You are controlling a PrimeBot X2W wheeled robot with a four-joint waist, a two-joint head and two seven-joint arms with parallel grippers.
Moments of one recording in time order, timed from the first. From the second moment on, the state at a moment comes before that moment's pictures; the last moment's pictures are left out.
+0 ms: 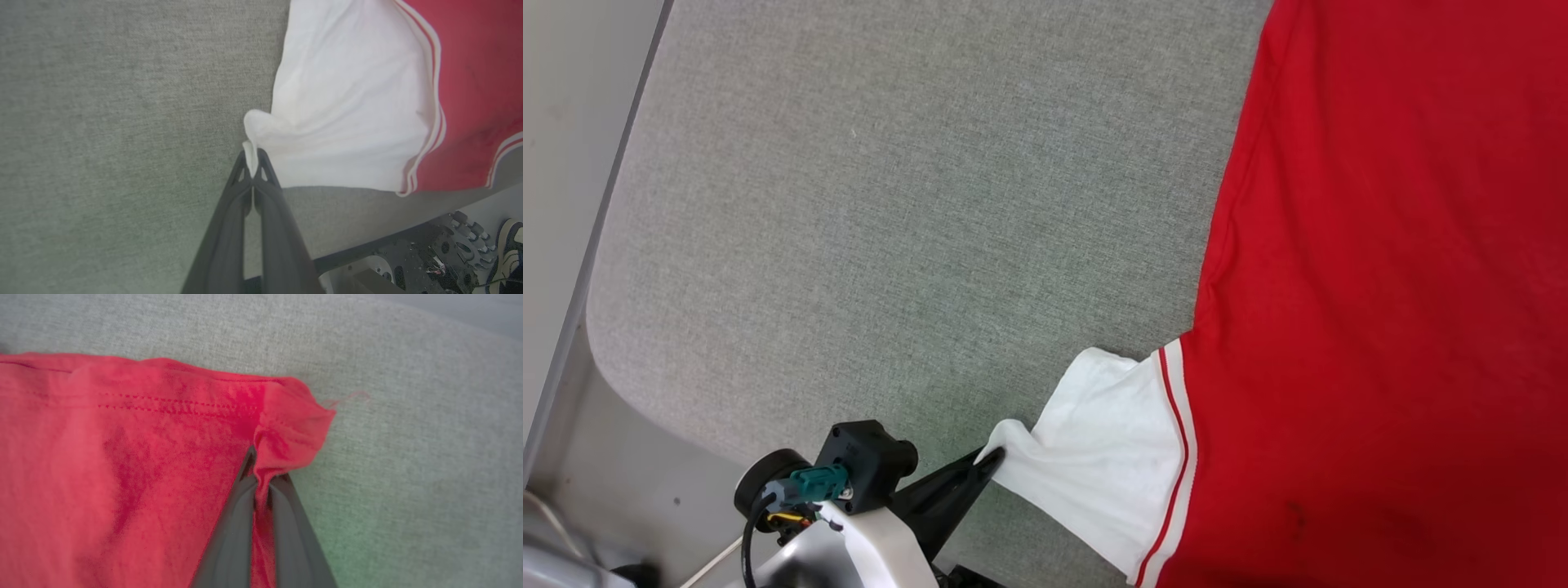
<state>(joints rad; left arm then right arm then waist) -0.09 0.56 -0.52 -0.38 -0.62 -0.05 0.35 -1.03 -0.52 -0.20 0.44 0.12 0.13 1.14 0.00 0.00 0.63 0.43</state>
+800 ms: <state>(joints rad) -0.01 0.60 -0.47 -0.36 -0.61 0.04 0.34 -0.59 -0.50 -0.17 0.49 0.31 0.13 1.01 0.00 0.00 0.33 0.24</state>
